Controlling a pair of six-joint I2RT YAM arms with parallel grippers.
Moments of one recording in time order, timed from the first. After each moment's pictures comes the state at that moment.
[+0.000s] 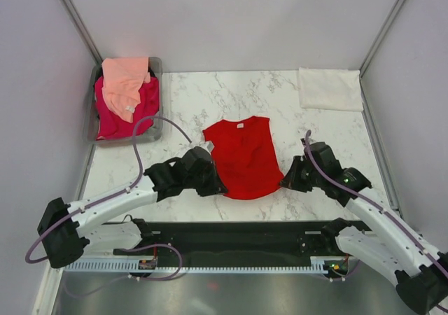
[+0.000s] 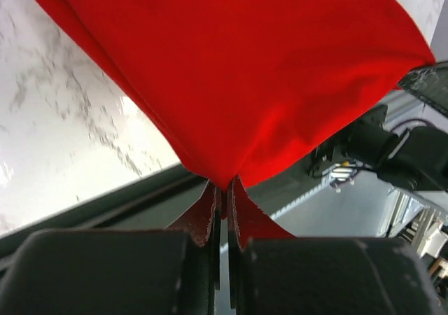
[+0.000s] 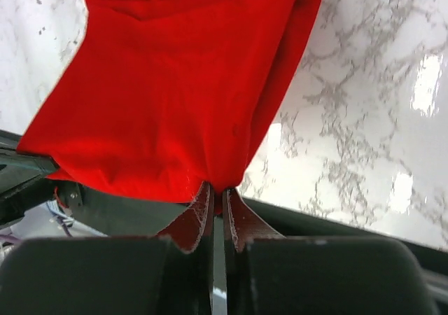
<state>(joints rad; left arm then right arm) -0.90 1.15 0.80 -0.47 0.07 -0.98 0.49 0.87 0.70 -0.69 -0.15 0.72</state>
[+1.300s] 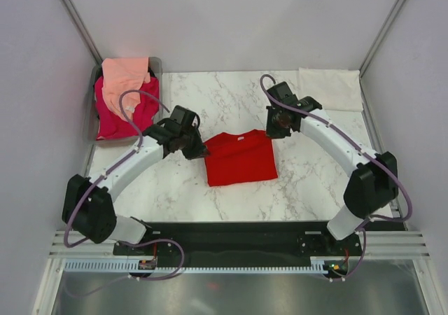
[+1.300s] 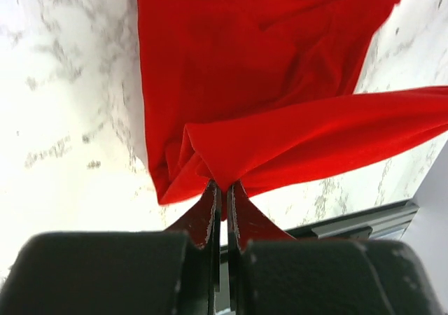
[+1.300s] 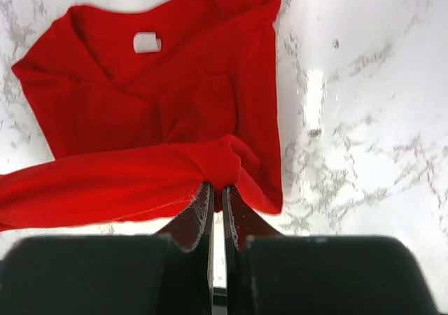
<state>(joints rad) -0.52 1.38 1.06 -0.64 0.08 -0.88 0.49 1.60 1.43 -0.88 0.12 0.58</state>
